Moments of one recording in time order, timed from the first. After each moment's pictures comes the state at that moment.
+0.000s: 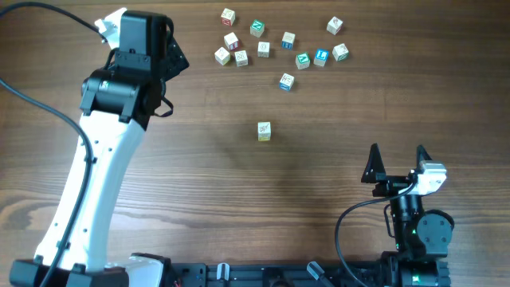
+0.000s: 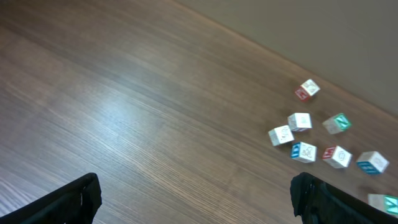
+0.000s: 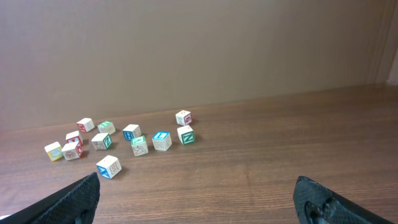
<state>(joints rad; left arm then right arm) -0.21 1.49 1.54 -0.89 -0.42 -0.60 -0.04 0.02 0.01 0.00 -0.05 0.14</state>
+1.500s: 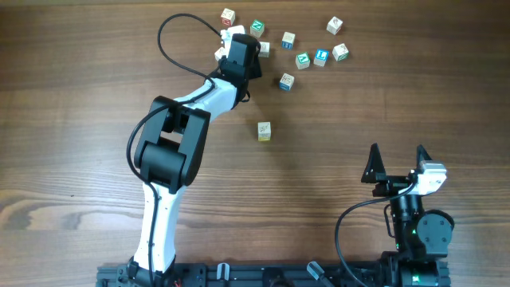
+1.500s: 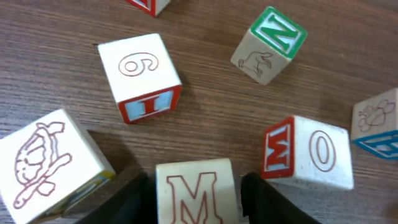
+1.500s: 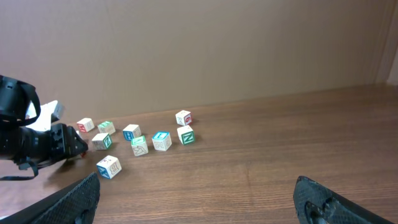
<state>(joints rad) -0.39 2.35 1.56 0.07 -0.21 -0.47 -0.04 0.02 0.01 0.00 -0.05 0.14</state>
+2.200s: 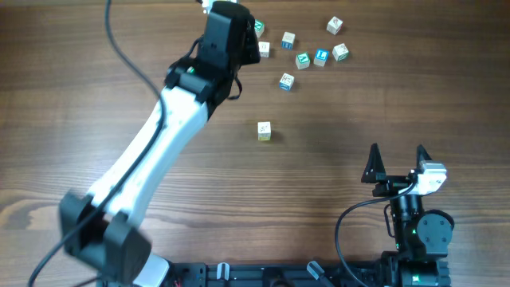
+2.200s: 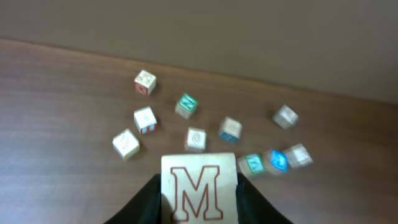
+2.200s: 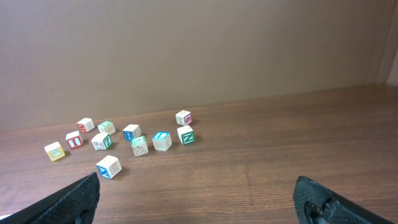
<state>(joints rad) -0.46 1.71 1.56 -0.46 -0.22 -0.47 -0.04 0.02 0.01 0.00 -0.05 0.14</state>
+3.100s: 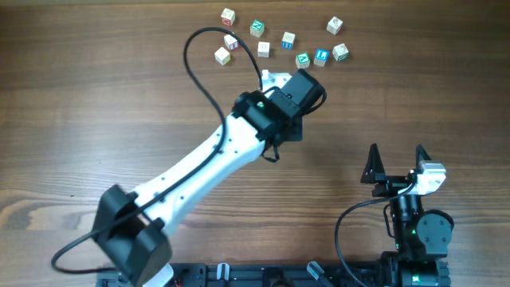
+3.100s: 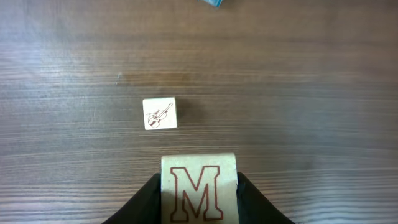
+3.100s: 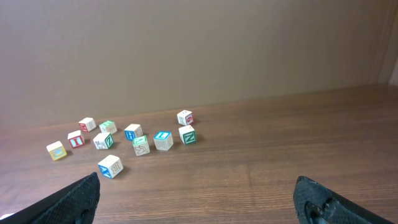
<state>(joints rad) -0.80 1.77 1.56 -0.99 -0.22 -0.75 -0.03 0.02 0.01 0.00 -0.05 0.14</state>
